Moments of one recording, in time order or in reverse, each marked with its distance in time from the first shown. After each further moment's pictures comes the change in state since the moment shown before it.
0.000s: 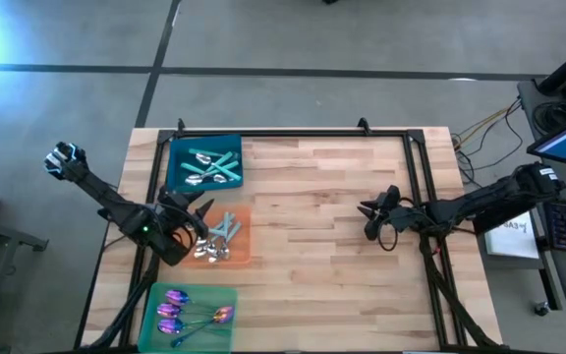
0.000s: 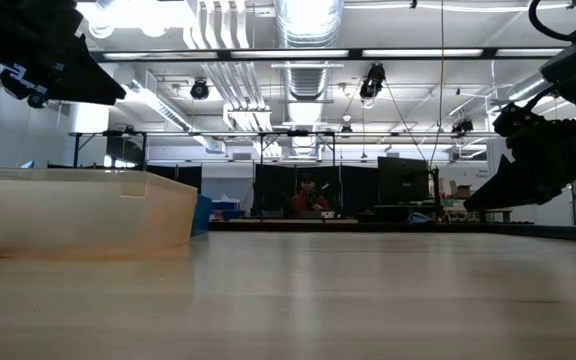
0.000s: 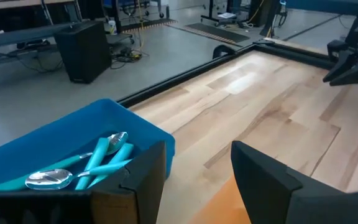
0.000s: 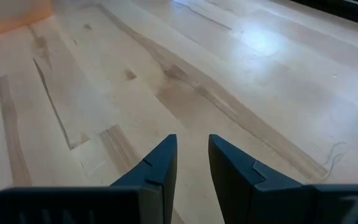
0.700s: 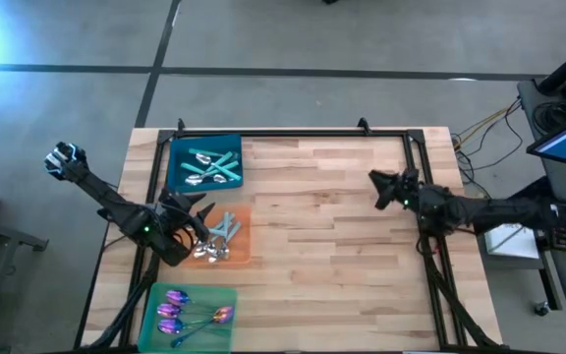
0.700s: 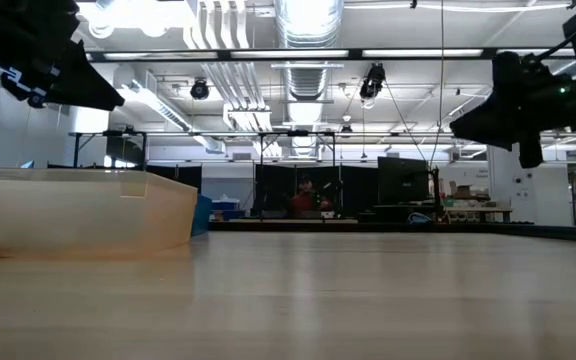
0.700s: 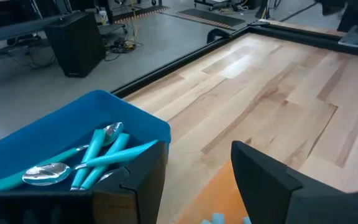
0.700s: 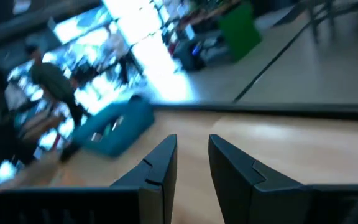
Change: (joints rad) left arm 0.000 0.009 -0.001 0.009 0.061 0.052; right arm -0.232 -0.531 -0.001 0.000 0.000 0.000
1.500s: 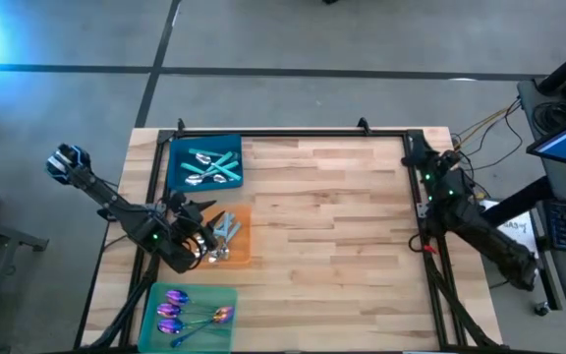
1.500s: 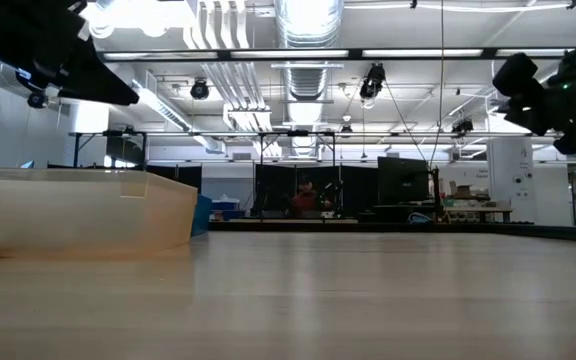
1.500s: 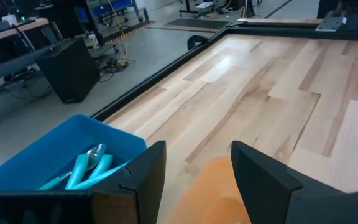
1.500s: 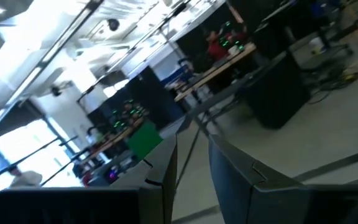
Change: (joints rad) left arm 0.000 0.127 -0.001 0.277 -0.019 0.288; right arm -0.662 -0.313 -0.001 -0.003 0.002 0.000
